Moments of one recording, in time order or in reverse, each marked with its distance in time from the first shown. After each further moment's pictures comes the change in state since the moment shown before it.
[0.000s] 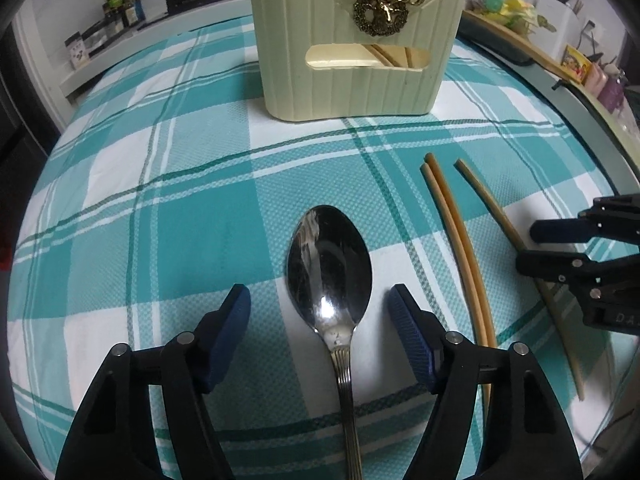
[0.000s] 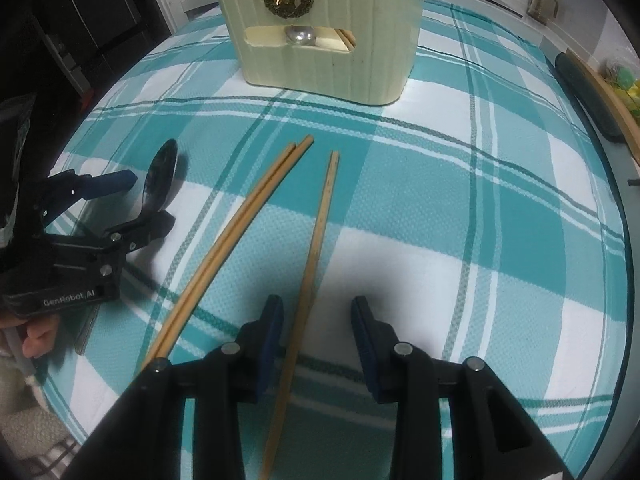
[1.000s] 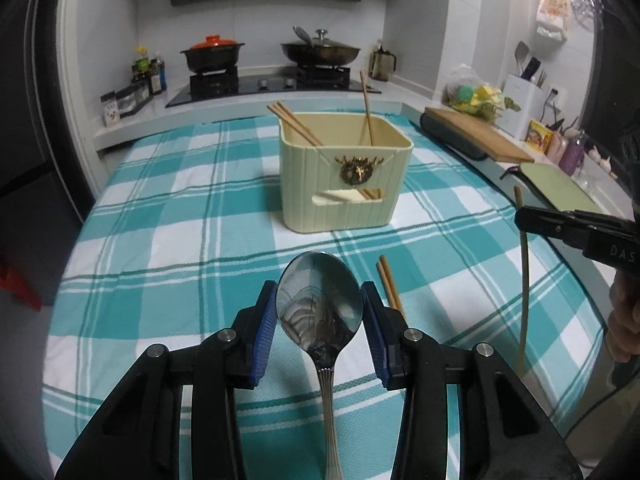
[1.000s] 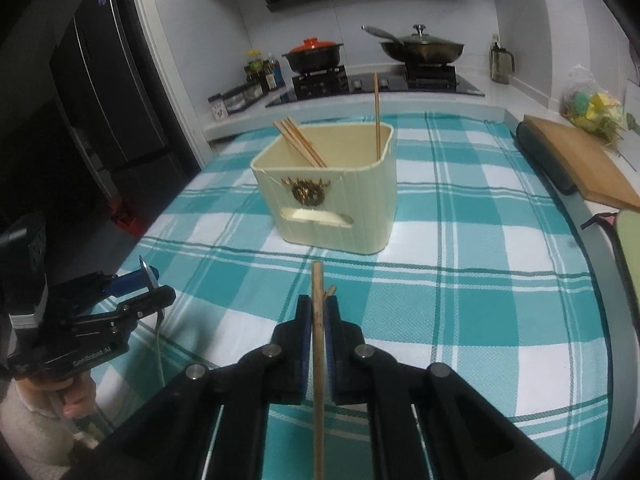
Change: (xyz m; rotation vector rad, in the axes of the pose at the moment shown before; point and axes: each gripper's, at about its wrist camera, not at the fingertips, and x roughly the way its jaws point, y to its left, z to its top) left arm -0.137 0.015 -0.009 -0.045 -0.321 -0.059; right arm -0.128 0.002 -0.003 0.115 -0.442 0.088
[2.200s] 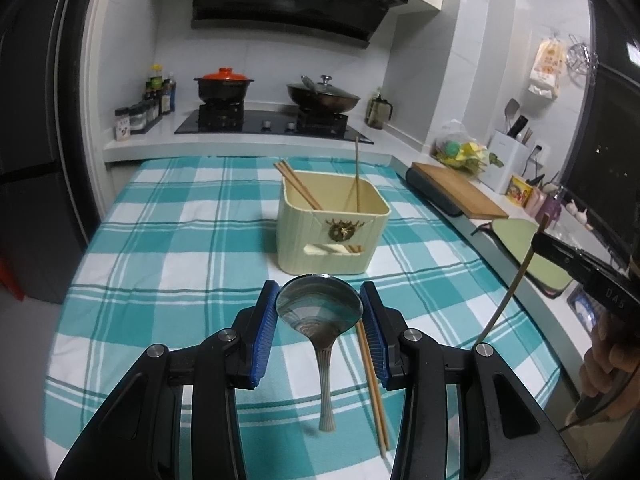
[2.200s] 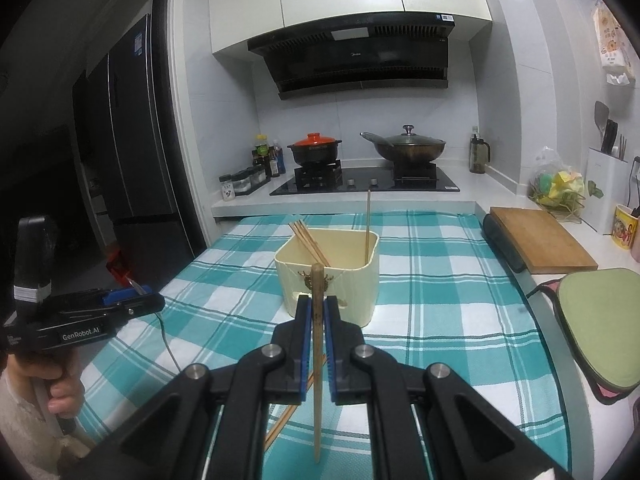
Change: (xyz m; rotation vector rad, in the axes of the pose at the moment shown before) left arm -0.059 0.014 0.020 -0.095 -0.119 -0.063; right arm -0.100 0.028 -0.006 -0.056 -0.303 -0.072
